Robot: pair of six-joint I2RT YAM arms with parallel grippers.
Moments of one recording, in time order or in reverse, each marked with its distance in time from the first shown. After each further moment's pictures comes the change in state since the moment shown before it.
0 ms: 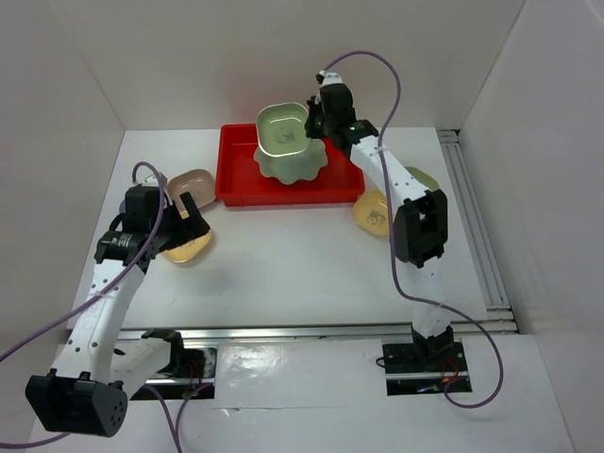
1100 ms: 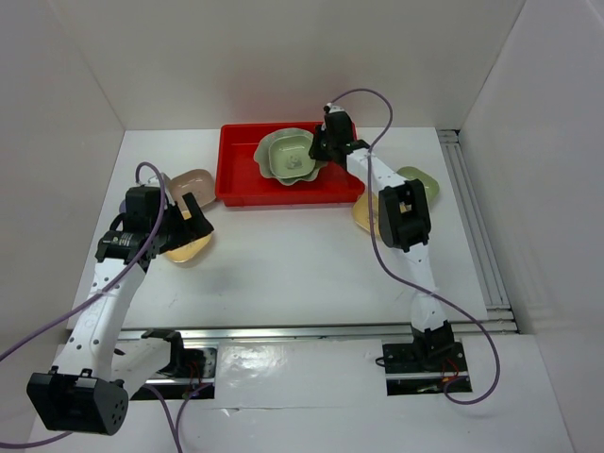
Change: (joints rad) left arm 0.016 0.010 -0.011 0.017 0.071 0.004; right arm -0.087 0.315 0.036 0.134 -0.122 0.087
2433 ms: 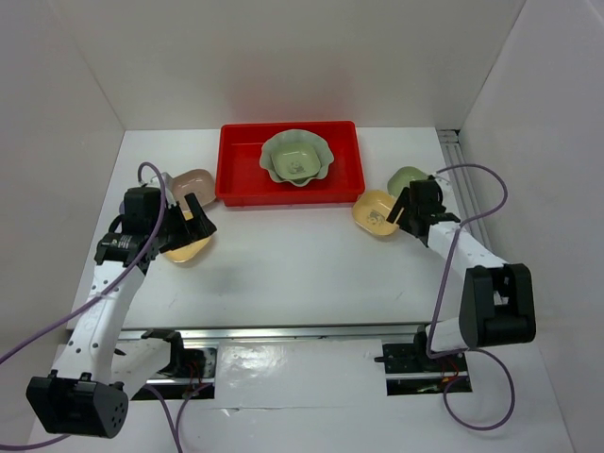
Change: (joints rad) left arm 0.000 -0.016 -0.006 0.014 0.056 0.024; right arm -0.296 -1.085 -1.342 -0.001 0.280 0.145
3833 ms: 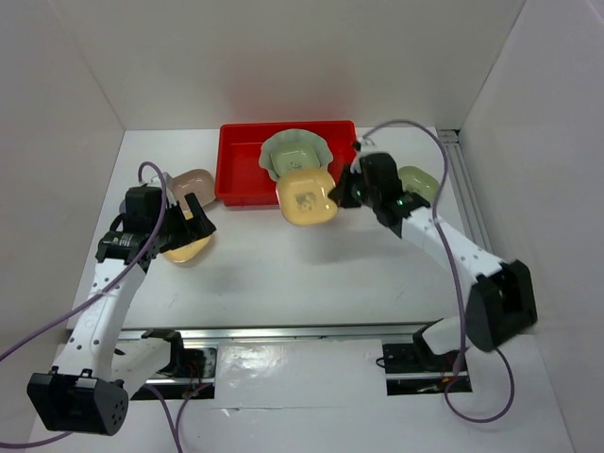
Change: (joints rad) left arm 0.000 0.012 0.000 0.001 -0.013 -0.001; right arm 0.390 -0.047 0.196 0.047 -0.335 -0.089
